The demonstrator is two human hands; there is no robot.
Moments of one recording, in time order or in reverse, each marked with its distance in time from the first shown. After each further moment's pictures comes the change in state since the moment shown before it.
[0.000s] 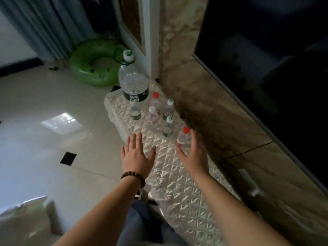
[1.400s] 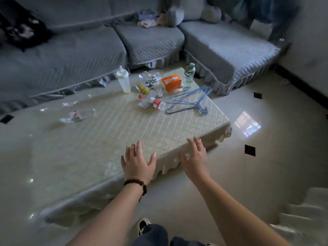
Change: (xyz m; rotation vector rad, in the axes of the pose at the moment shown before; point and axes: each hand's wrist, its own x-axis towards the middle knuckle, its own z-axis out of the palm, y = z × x) left_hand -0.647 -0.335 -0.092 -0.211 0.834 -1.525; right_hand -0.590 -0.245 0.211 -0.131 -1.066 -1.227
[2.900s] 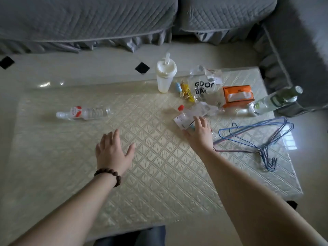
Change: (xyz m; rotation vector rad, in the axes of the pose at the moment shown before) left_hand 0.409 -0.163 0.044 0.148 -0.063 -0.288; right_hand 0.454 -0.109 0.273 -0.309 -0.355 -0.133
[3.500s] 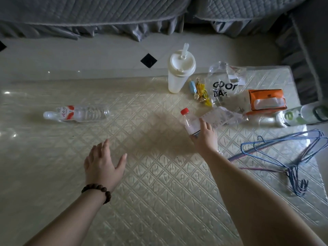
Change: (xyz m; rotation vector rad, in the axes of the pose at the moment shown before) left_hand 0.052 -0.055 0.061 -0.019 -0.019 -0.083; right_hand 0.091 0.010 0.080 -0.050 -0.090 0.069
